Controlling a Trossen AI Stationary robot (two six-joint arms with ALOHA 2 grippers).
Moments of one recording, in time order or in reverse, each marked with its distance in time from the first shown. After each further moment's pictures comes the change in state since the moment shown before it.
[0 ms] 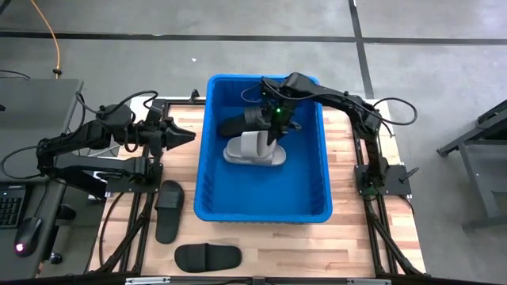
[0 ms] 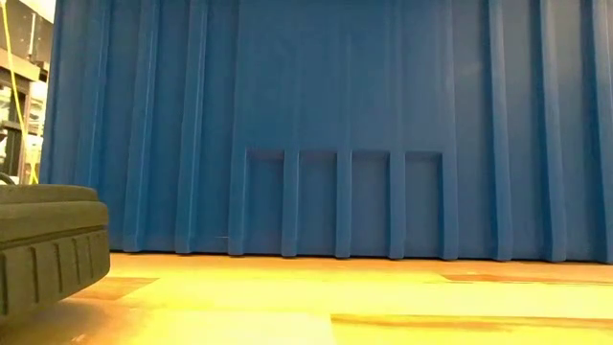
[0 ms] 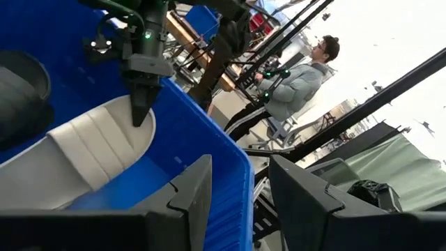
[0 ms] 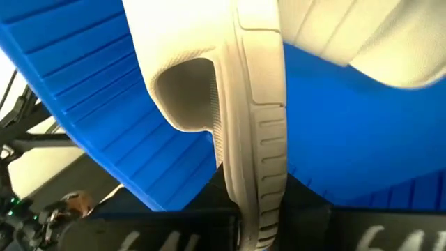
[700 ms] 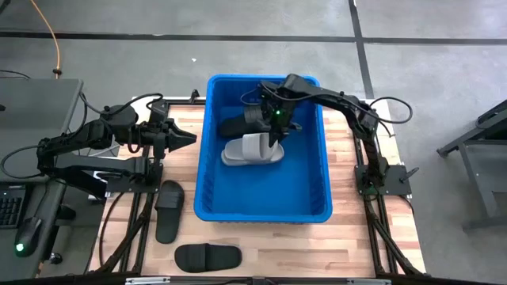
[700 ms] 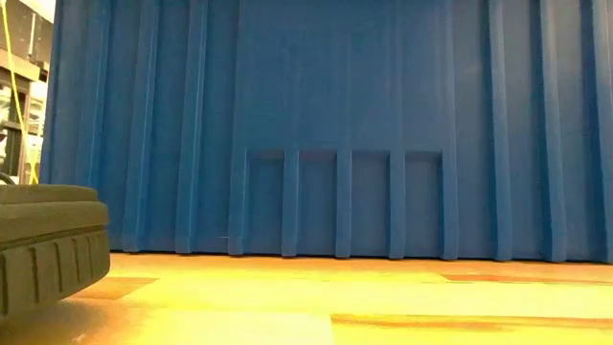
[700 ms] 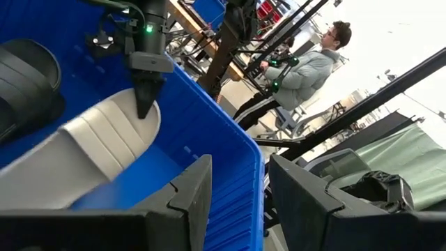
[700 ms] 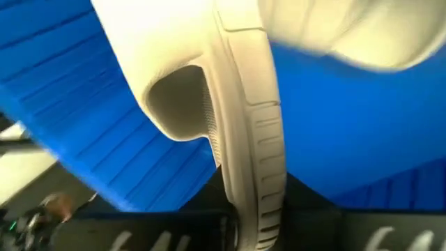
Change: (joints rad) left arm 0.000 0.008 0.000 -0.040 0.007 0.019; right arm -0.010 0.035 0.001 -0.045 0.045 -0.048
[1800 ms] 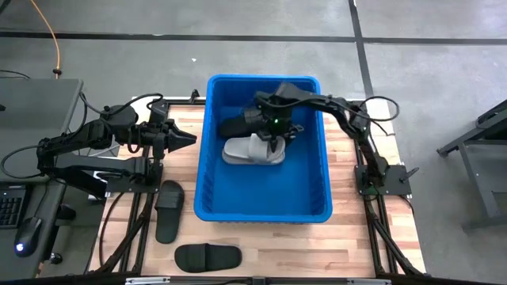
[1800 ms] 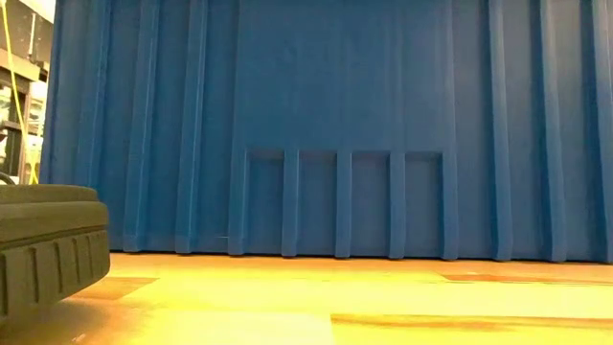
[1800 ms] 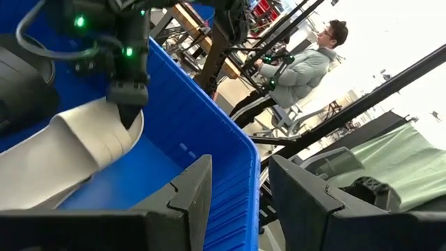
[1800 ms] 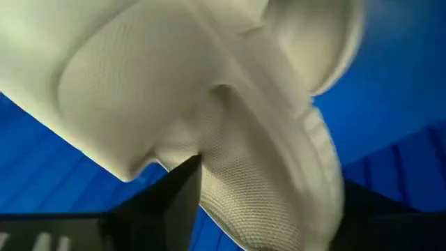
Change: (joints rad) left arm 0.000 0.000 0.000 0.001 0.016 -0.015; right arm 0.036 0.095 -0.014 -0.079 0.173 -0.050
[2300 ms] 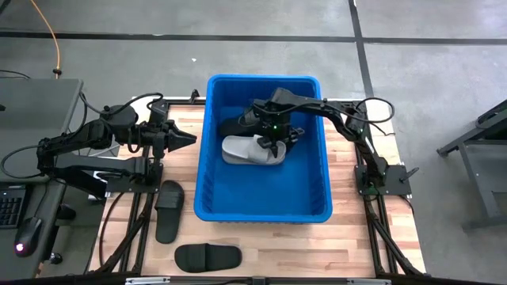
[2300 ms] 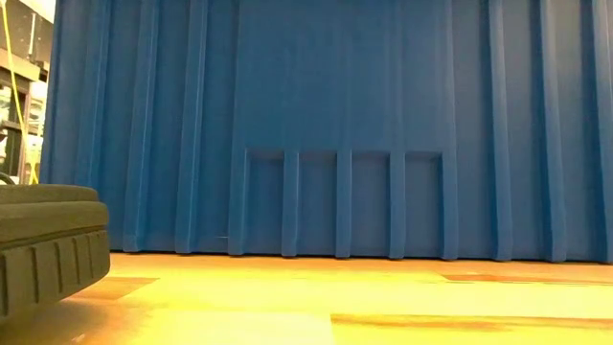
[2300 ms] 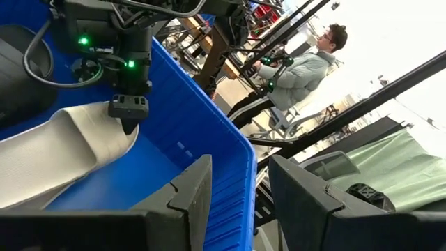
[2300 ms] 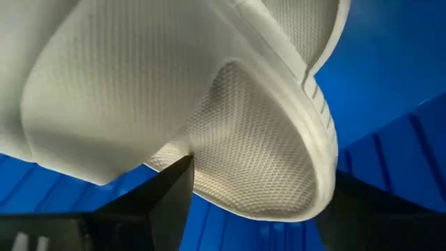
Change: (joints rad) left arm 0.000 0.000 0.000 0.001 0.000 -0.033; right arm 0.036 0.026 0.002 -0.057 0.080 0.018
